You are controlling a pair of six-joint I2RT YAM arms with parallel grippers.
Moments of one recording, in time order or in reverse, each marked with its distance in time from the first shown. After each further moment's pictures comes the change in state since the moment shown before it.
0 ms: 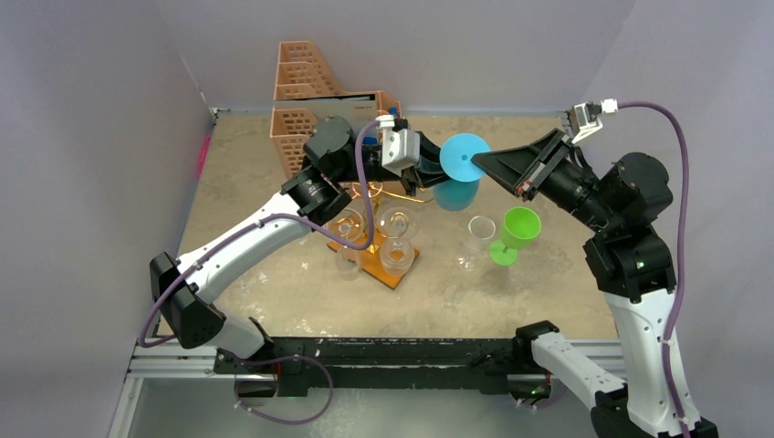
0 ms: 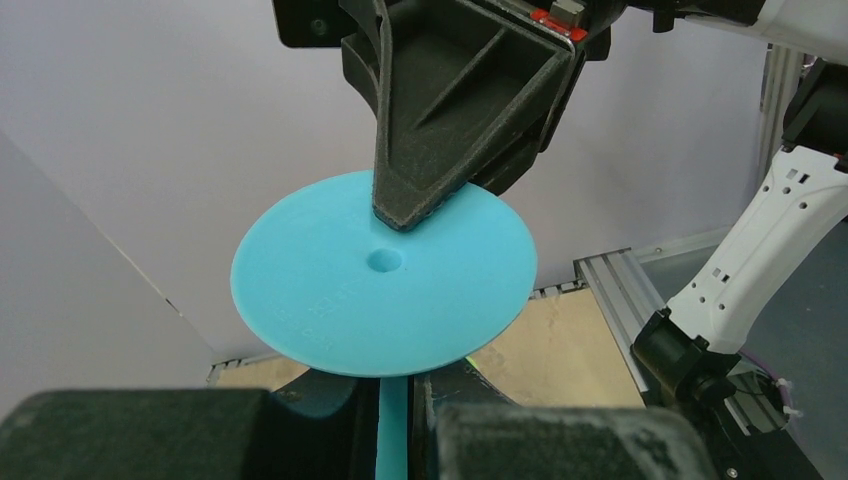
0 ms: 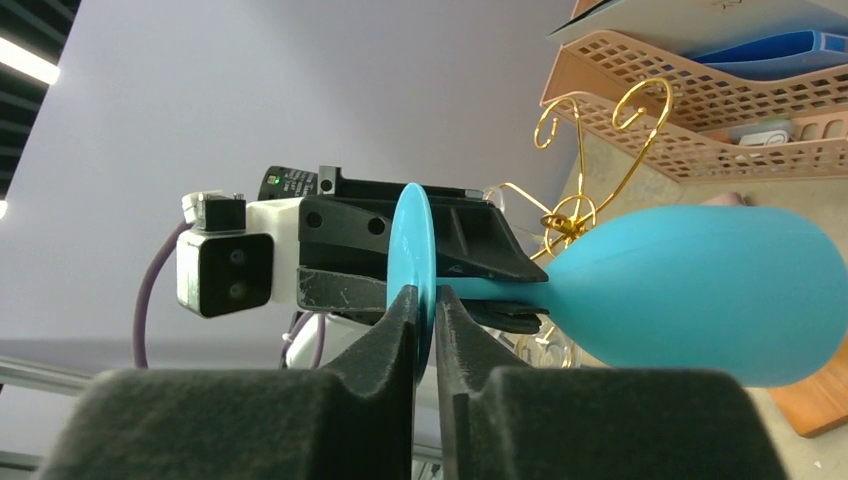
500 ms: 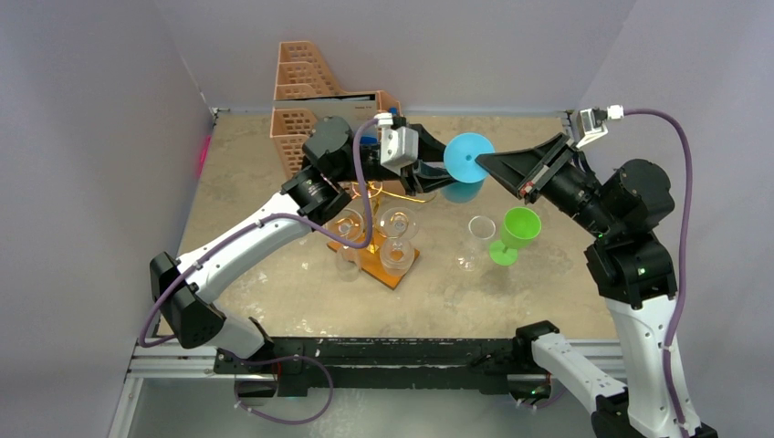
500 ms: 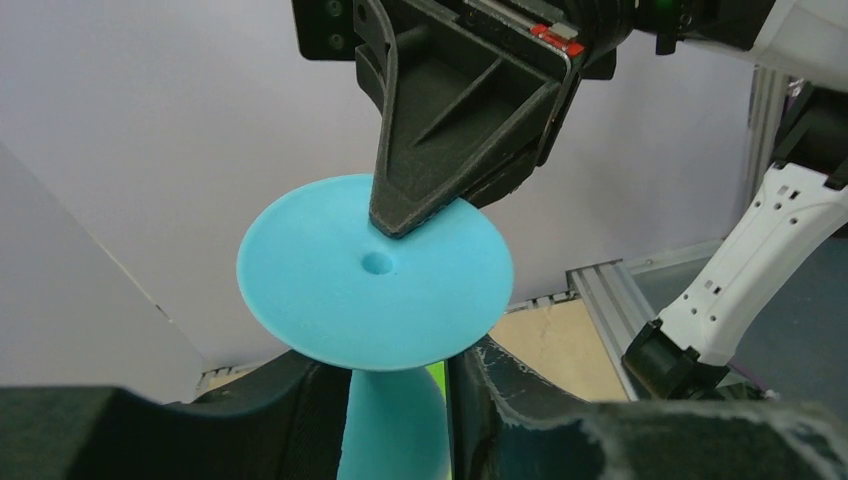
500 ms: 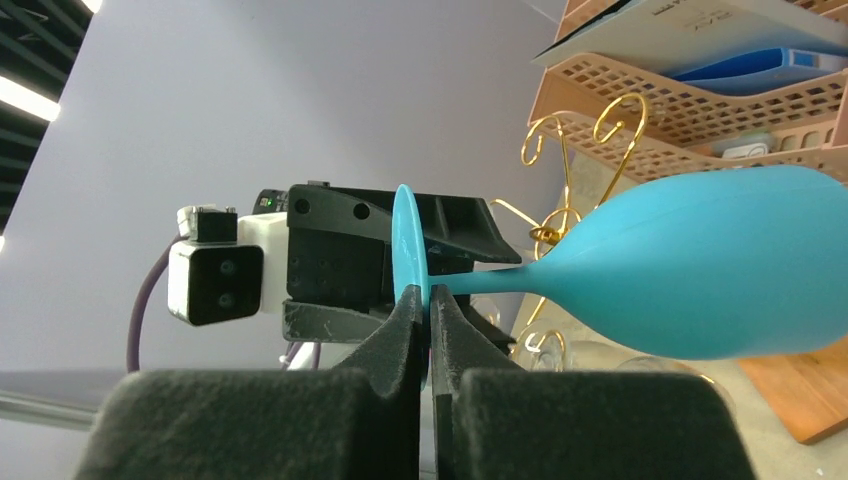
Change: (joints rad) left arm 0.000 0.000 -0.001 0.020 0.002 -0.030; right arm 0.002 -0.025 -0.029 0.006 0.053 0.021
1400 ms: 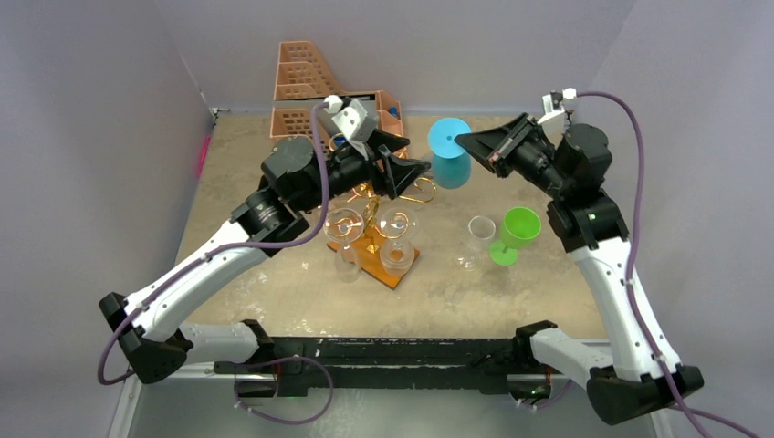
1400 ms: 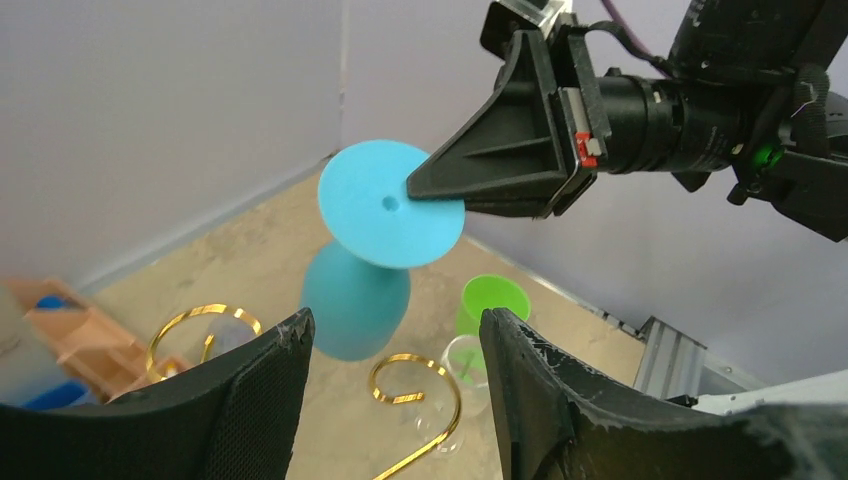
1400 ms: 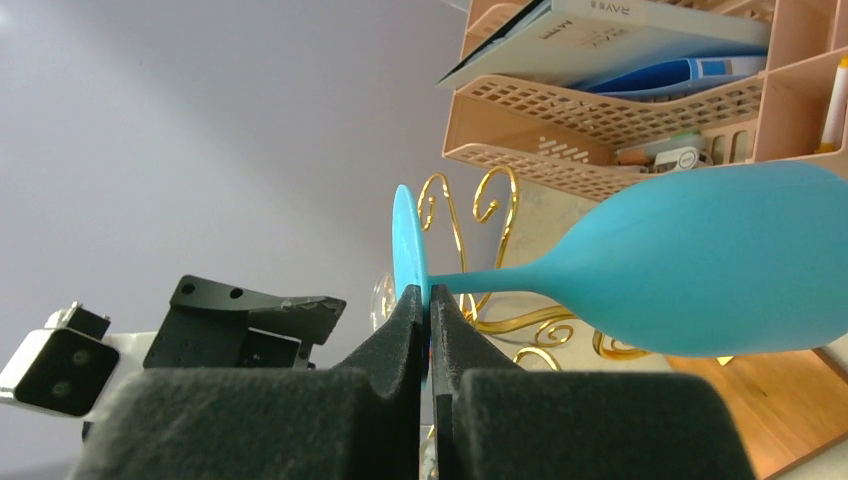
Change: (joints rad) left arm -0.001 -0.282 -0.139 -0.346 -0.639 -0.256; right arm 0.000 0.205 -0.108 0.190 0.046 -0.011
